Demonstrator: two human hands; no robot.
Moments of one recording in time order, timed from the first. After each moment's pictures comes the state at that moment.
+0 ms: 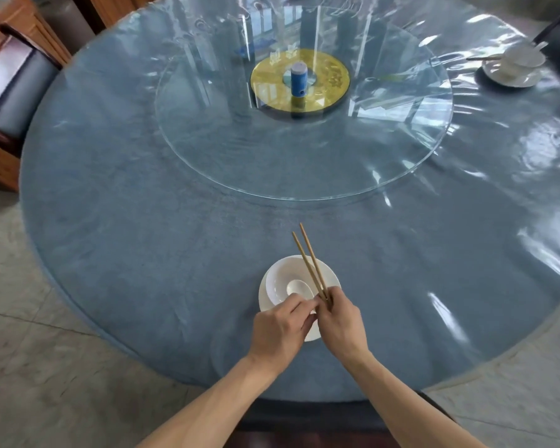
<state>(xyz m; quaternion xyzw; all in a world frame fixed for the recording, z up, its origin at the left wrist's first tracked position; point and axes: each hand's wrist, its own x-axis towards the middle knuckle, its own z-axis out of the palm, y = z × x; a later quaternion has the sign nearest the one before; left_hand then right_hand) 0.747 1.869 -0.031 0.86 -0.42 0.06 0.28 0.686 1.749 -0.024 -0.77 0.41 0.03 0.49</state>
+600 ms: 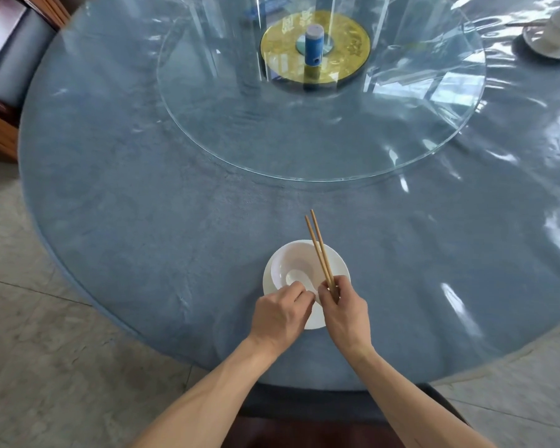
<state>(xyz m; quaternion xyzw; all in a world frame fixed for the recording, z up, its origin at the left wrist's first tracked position) 0.755 1.873 -0.061 0.87 -0.44 0.07 0.19 0.685 1.752 -0.046 -0.75 0.41 0.00 0.52</state>
